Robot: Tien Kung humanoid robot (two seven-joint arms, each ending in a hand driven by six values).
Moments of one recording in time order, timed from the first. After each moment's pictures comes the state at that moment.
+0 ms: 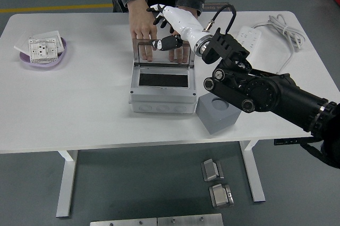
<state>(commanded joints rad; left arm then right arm) -0.03 0.33 -0.38 -0.24 0.35 -0.04 0.38 1.09 -0.11 0.35 0.83 -1.40 -0.32 -0.08</state>
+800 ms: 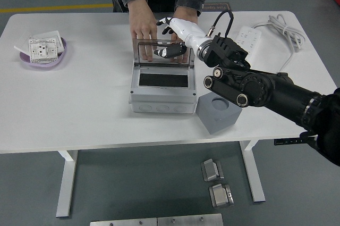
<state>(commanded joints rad) -0.04 0.33 -0.38 -0.24 0.36 -0.04 0.38 1.13 -0.06 0.19 0.70 -1.25 -0.29 -0.06</state>
